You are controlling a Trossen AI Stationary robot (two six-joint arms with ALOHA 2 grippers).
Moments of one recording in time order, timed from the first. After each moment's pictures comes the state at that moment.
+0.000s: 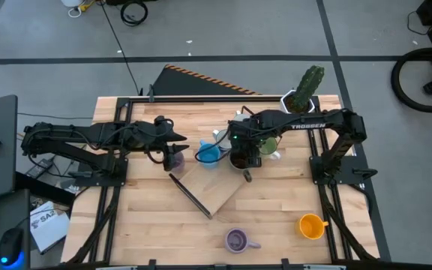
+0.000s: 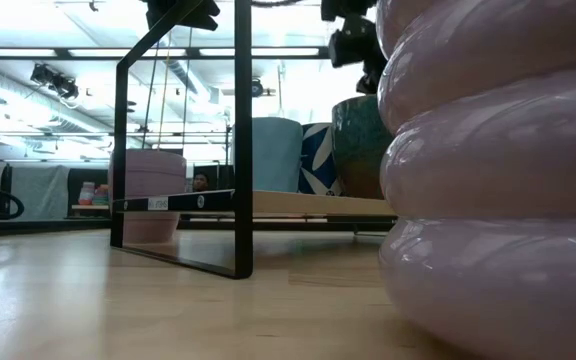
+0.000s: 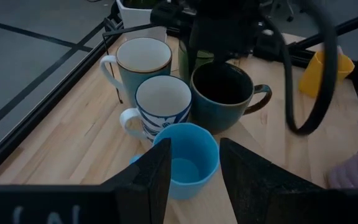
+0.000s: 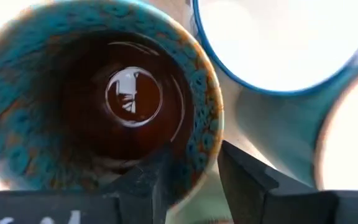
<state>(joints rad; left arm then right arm) -0.05 1.06 1.05 -0.49 -0.29 -0.25 -0.09 1.70 1.49 -1.15 0.08 -0.11</state>
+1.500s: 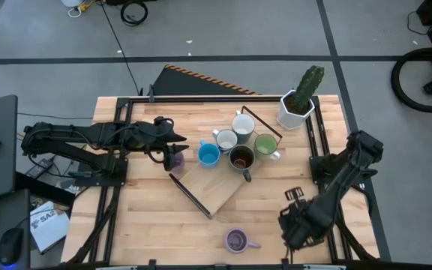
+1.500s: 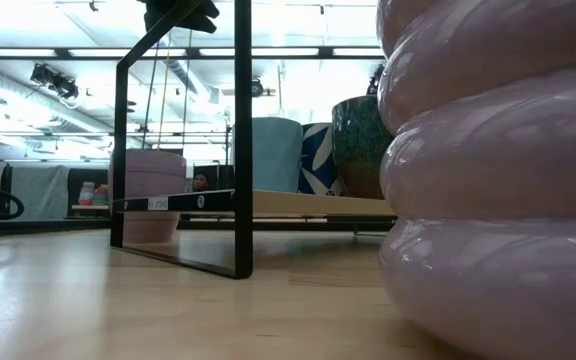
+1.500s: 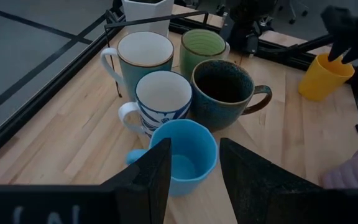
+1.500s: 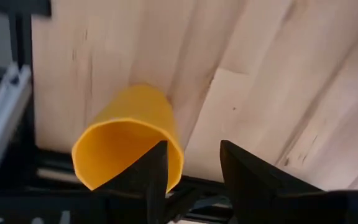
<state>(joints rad) -0.05 1.07 1.05 -0.51 -0.29 -0.30 0.83 1.70 1.44 -1.43 -0.05 0.57</state>
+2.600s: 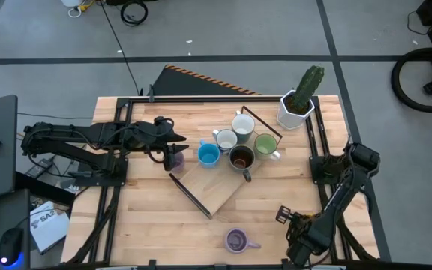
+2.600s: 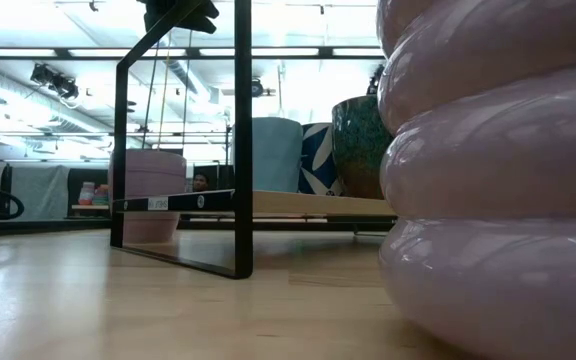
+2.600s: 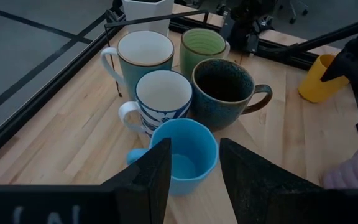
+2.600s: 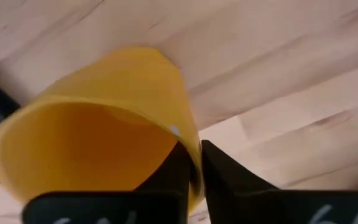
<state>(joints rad) -0.05 1.07 1.05 -0.51 -0.29 -0.30 0.95 1.84 1.35 -1.30 0.08 -0.09</state>
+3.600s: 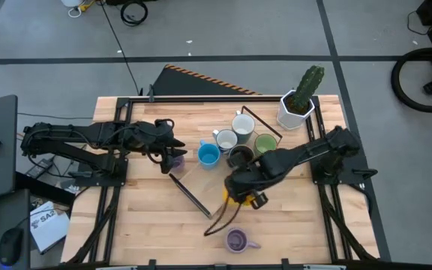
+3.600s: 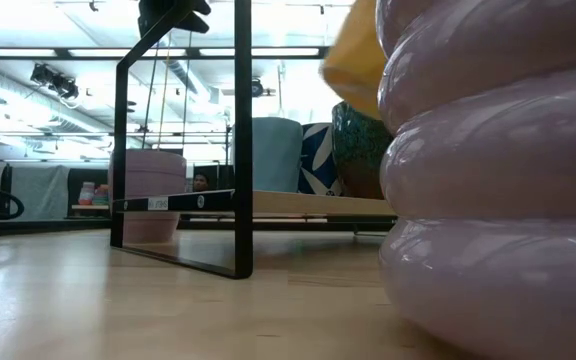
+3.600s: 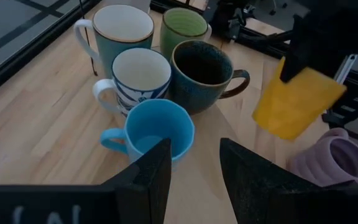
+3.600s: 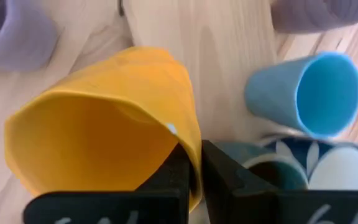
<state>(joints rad) -0.05 1.06 1.05 -0.55 -0.18 -0.38 0.36 1.84 1.84 -1.28 0.23 -0.22</state>
